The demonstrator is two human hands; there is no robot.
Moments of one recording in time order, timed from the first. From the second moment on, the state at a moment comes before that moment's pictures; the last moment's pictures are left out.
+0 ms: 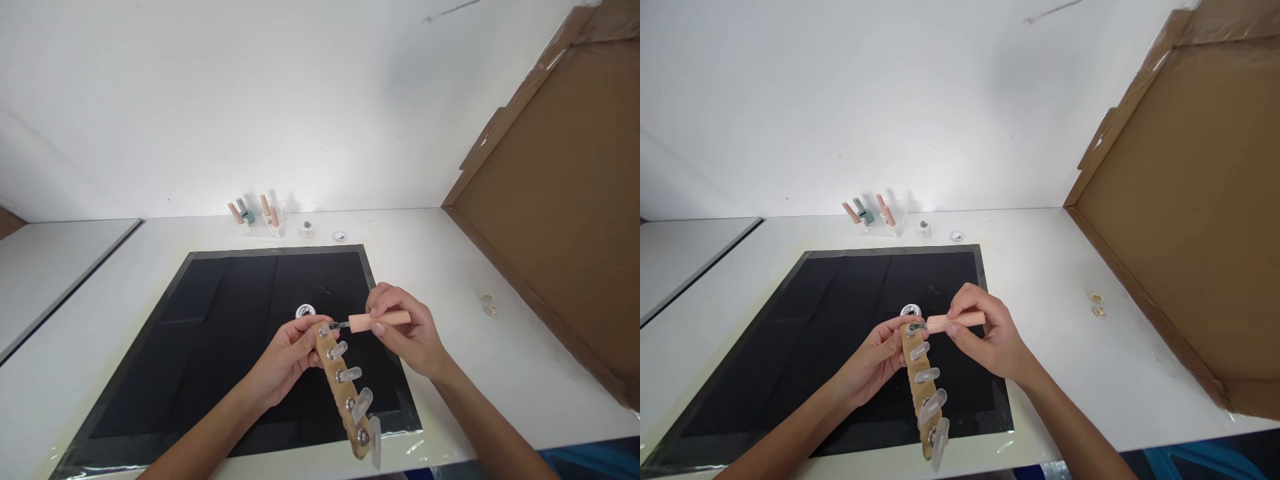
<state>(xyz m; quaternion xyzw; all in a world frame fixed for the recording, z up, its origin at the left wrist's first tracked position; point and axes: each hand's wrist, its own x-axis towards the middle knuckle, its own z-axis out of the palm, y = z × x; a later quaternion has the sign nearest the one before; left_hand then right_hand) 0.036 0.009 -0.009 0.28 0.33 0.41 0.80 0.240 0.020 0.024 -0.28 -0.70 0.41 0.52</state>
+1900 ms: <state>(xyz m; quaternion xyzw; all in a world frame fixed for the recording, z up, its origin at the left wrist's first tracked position) 0.010 -0.001 0.011 0.49 0.34 0.48 0.64 0.250 0.037 0.022 -0.37 -0.48 0.52 0.60</state>
